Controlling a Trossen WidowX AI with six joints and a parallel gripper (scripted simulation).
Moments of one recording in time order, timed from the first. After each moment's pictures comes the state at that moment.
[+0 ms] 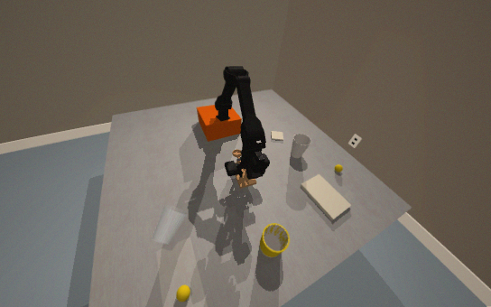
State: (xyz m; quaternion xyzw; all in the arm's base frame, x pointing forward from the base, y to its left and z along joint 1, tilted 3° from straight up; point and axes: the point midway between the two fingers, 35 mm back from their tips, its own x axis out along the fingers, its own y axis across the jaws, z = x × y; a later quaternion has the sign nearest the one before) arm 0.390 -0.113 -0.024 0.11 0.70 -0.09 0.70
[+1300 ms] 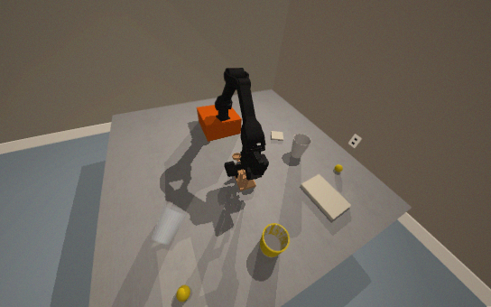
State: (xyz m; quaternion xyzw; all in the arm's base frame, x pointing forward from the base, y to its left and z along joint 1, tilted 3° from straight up) arm 0.383 -0.110 -0.033 0.11 0.72 -0.08 0.68
